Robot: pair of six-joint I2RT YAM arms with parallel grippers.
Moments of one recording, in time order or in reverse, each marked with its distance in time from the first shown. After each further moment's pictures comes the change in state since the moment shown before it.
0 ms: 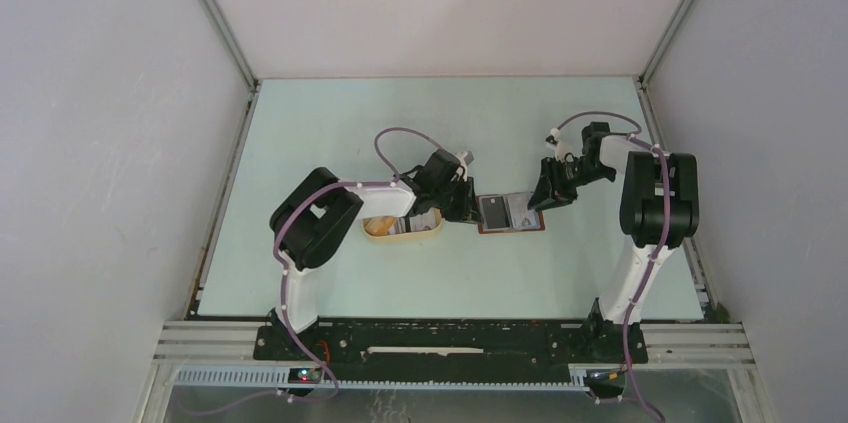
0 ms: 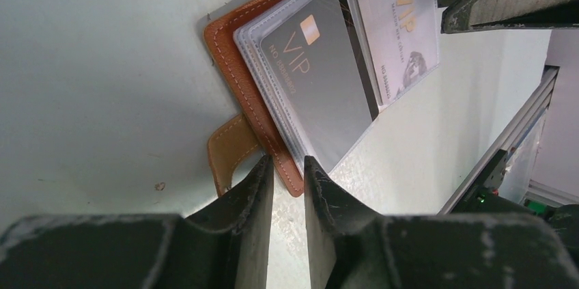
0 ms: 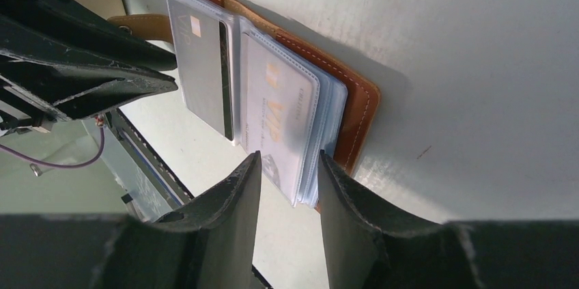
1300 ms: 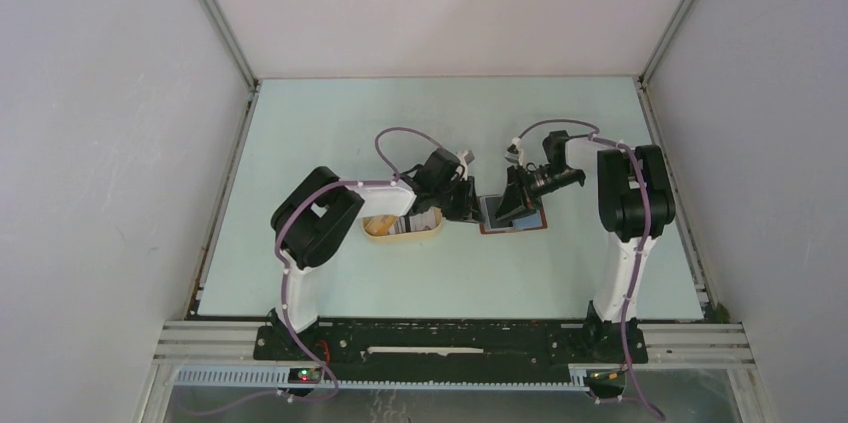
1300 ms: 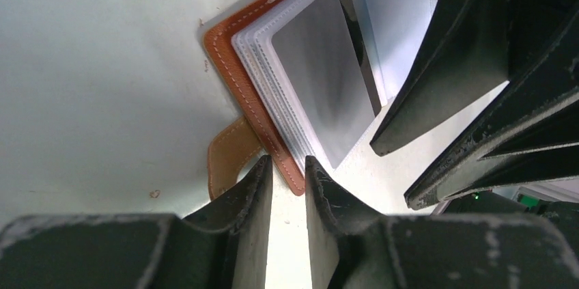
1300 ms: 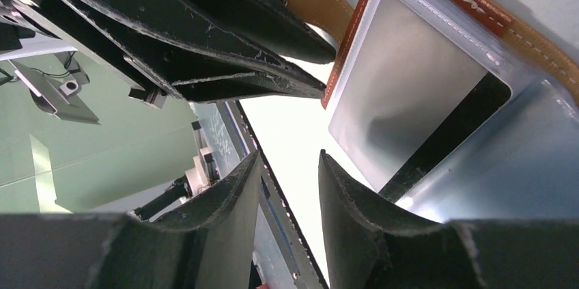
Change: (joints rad) left arm 0.008 0.014 0.011 0.007 0.030 0.003; right arm 0.175 0.073 0.016 -0.085 -0.304 -0.029
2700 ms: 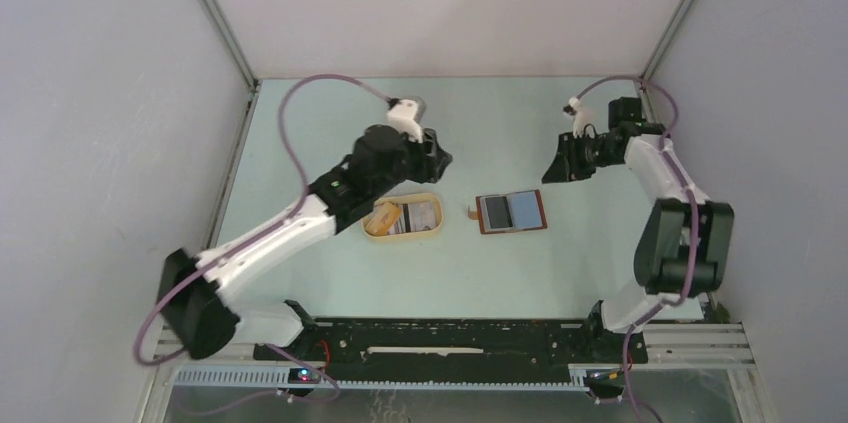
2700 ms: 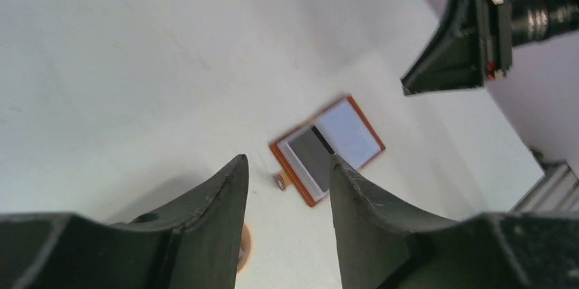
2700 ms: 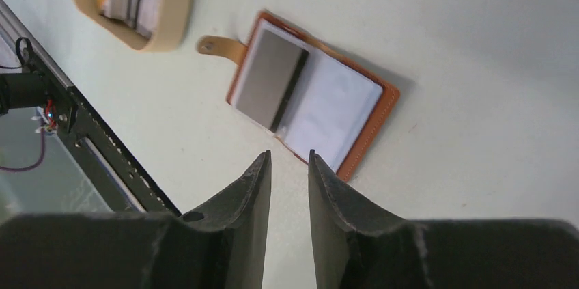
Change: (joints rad) left arm -0.015 -0.614 -0.068 -0.136 -0.418 0.291; right arm -0.199 -0.340 -0.003 0.058 0.312 -0.072
